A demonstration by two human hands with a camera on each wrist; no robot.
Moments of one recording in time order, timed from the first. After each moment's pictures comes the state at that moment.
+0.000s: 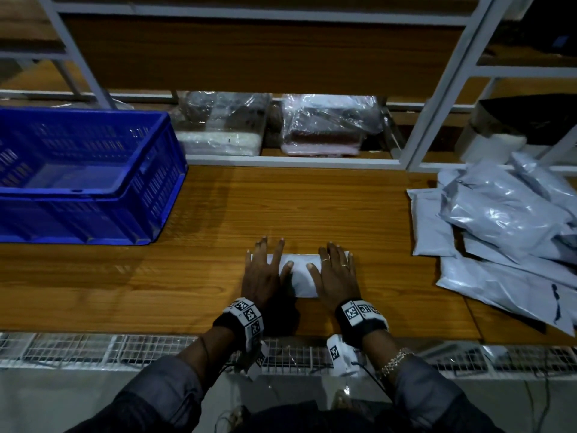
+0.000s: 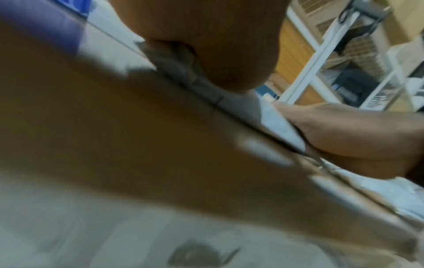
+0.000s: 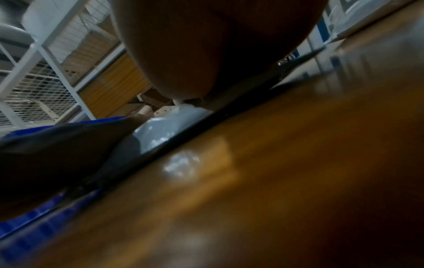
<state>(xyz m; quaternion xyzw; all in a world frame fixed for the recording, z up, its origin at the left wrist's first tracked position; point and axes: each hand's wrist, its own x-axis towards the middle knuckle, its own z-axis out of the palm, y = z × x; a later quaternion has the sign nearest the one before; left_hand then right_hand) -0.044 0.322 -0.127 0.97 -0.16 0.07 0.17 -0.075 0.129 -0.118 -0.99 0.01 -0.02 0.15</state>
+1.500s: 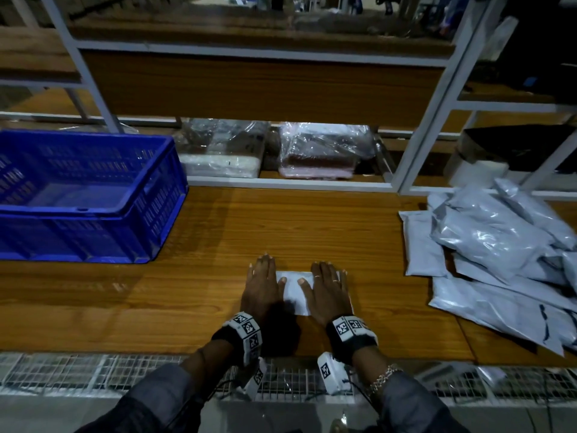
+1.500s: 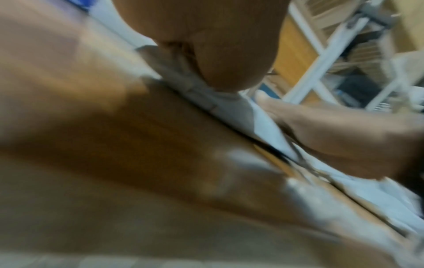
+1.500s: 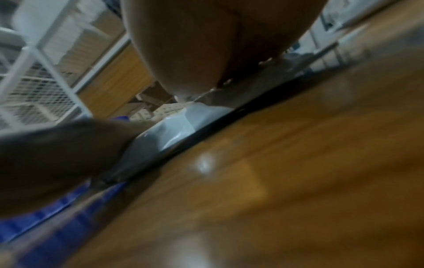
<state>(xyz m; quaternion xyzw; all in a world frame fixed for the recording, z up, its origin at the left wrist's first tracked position) -0.029 0.314 -0.135 0.97 -0.16 0.08 0.15 -0.069 0.138 -0.109 -0.99 0.03 0.01 0.14</state>
